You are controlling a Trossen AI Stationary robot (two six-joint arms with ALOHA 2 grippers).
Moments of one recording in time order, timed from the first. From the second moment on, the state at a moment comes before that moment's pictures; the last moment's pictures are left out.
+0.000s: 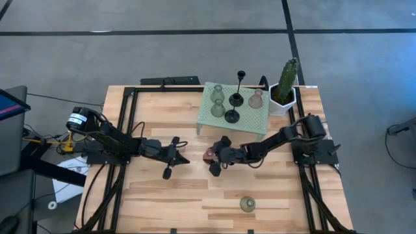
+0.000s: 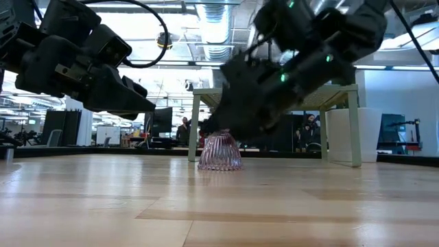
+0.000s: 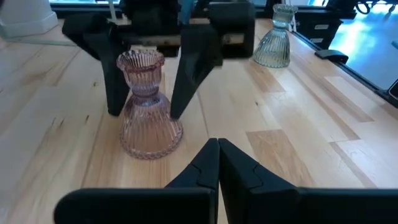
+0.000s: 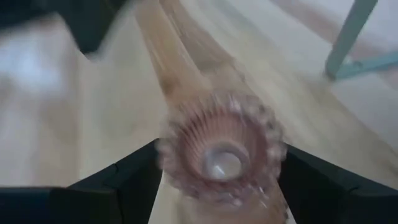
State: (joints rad) left arm -0.22 1.34 0.20 1.00 -0.02 -0.01; right arm 0.20 1.94 0.89 0.45 0.36 0.46
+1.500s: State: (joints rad) left arm -0.22 1.34 0.20 0.97 -0.02 -0.02; right arm 0.25 1.54 0.95 0.02 0.37 0.44
